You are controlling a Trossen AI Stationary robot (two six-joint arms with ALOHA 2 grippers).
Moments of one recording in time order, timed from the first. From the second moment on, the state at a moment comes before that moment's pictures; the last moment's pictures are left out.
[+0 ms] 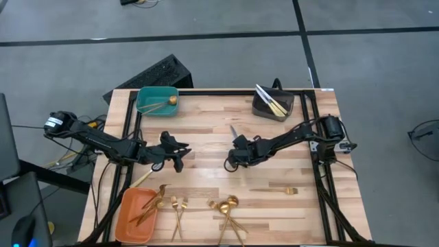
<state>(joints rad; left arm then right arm) -0.24 1.05 0.37 0.13 -0.59 -0.54 0.09 1.90 1.06 -0.49 0.48 0.94</state>
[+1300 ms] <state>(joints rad) -0.24 1.05 0.37 0.12 -0.63 -0.52 0.09 1.85 1.06 -0.66 0.39 0.72</state>
